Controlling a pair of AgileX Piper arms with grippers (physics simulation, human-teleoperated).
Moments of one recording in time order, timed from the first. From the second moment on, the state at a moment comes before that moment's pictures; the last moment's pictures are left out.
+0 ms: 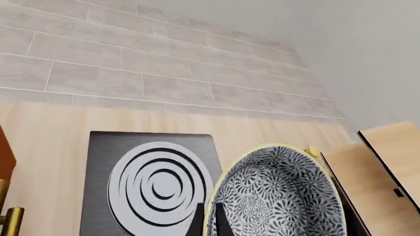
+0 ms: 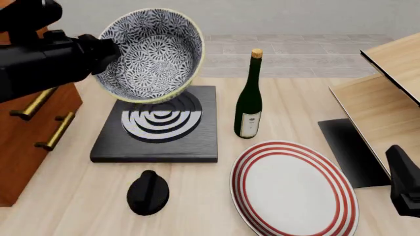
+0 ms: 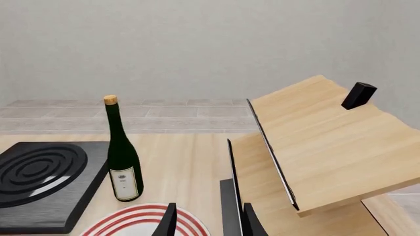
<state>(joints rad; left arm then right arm) -0.37 1.10 -0.80 0.08 -0.42 -0.01 0.02 0.00 0.00 0.00</state>
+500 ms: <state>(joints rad) -0.20 1.26 -0.88 0.16 -0.47 -0.01 0.02 0.00 -0.01 0.00</state>
